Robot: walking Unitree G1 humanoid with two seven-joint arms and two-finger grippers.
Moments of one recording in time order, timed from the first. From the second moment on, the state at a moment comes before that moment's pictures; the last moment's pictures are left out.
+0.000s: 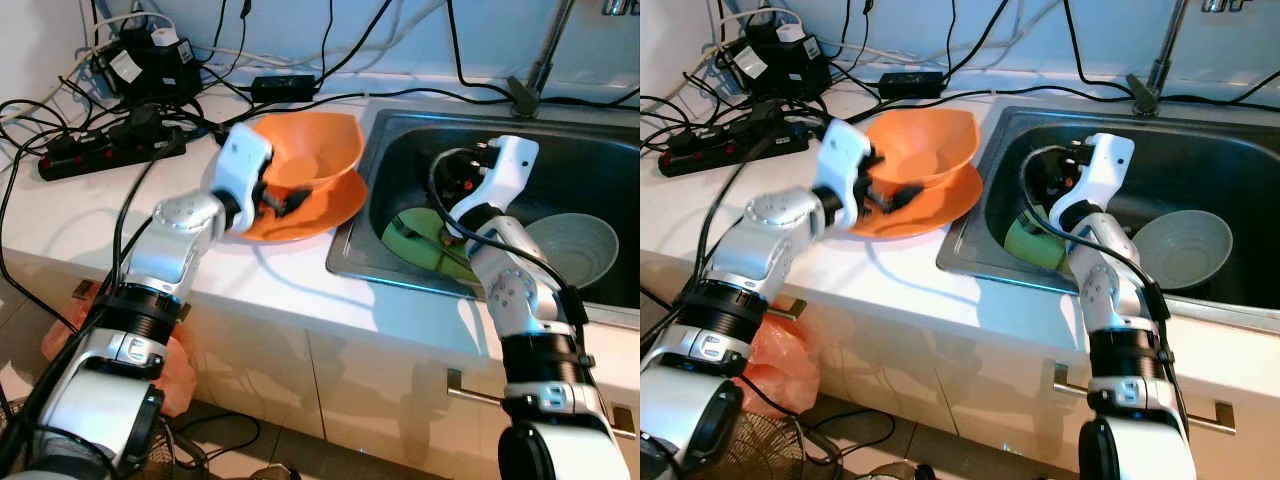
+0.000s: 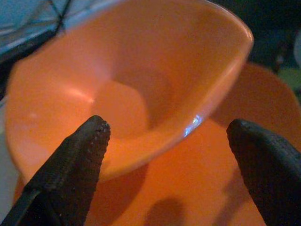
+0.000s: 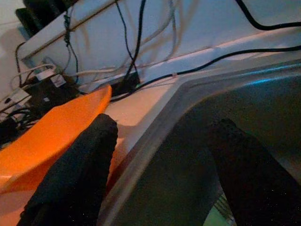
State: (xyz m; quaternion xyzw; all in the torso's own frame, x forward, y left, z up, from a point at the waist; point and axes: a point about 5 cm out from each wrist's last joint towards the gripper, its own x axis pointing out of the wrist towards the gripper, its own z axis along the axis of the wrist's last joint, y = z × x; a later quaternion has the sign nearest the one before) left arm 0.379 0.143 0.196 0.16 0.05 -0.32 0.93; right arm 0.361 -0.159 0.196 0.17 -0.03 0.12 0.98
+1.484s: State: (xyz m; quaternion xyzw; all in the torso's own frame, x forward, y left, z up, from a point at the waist) left arm 0.401 0.151 0.200 0.43 0.02 -0.34 0.84; right arm 0.352 -0.151 0.197 0.19 -0.02 0.13 0.97
